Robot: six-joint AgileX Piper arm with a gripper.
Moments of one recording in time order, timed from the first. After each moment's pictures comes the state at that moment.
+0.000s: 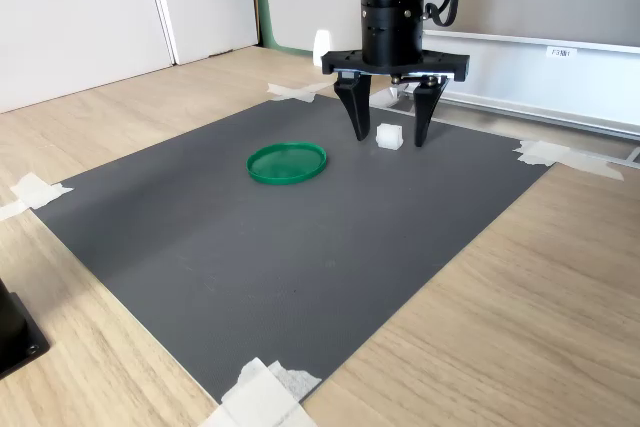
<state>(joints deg) -6.2 115.6 -85.3 0.0 51.8 -24.1</state>
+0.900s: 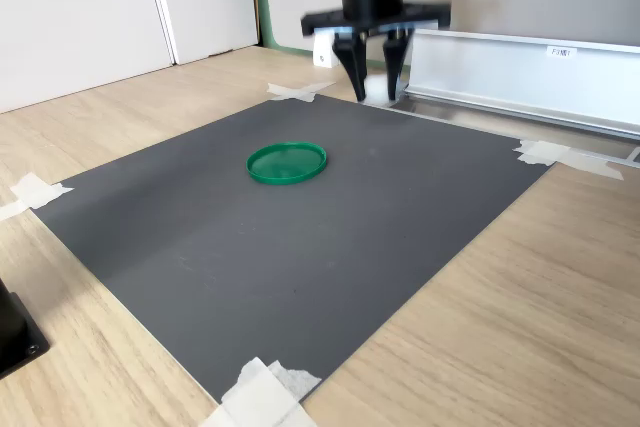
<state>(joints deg) -2.9 107.0 -85.9 -0.5 57.2 -31.0</state>
